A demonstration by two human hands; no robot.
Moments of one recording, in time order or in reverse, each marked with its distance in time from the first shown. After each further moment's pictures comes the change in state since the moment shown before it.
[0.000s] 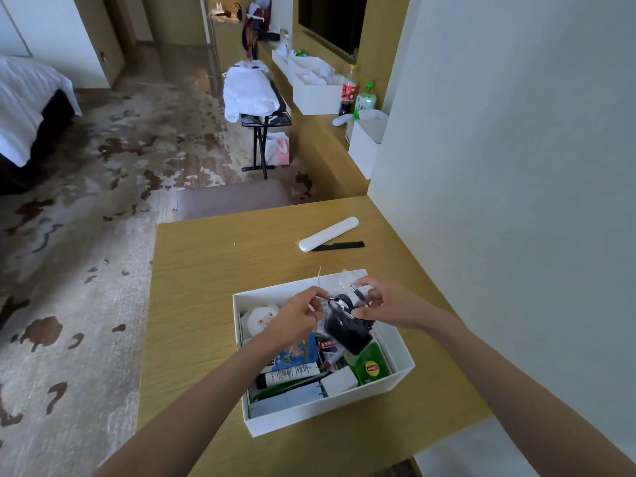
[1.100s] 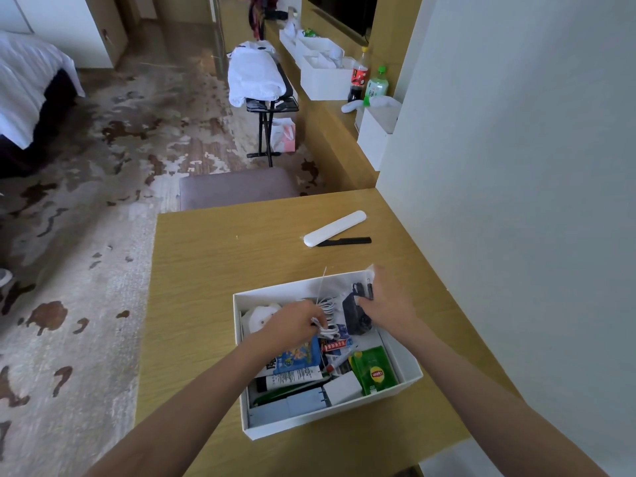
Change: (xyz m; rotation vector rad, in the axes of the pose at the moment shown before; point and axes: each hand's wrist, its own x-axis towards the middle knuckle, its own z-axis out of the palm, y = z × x) left_hand 0.023 -0.025 -0.002 0.518 -0.126 0.049; right_hand 0.048 0.009 0.031 -0.277 0.452 0.209
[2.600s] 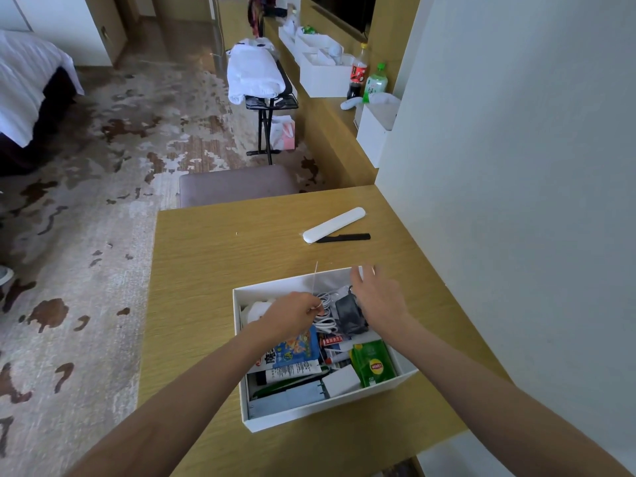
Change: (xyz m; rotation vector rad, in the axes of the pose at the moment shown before) left_hand 0.006 -0.002 -0.003 0.087 0.056 -0.011; right_hand -0.016 -0.017 0.001 -0.817 0.066 -0.324
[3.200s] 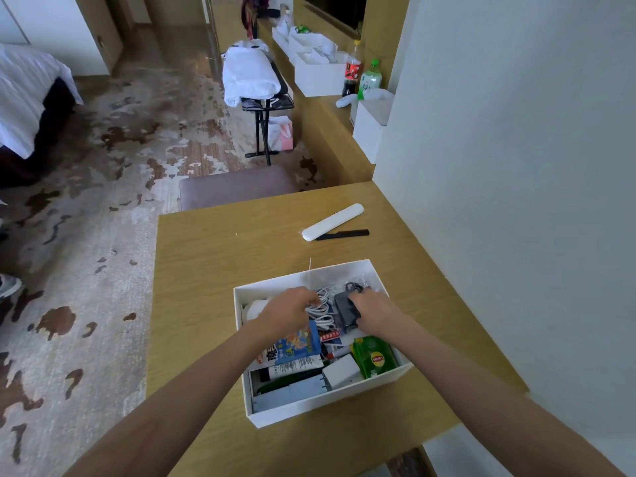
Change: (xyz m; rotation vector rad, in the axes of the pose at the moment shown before) left_hand -0.008 -0.003 -0.005 -0.020 -0.038 -0.024; right_hand -0.005 -0.003 0.024 0.381 -0.339 -0.082
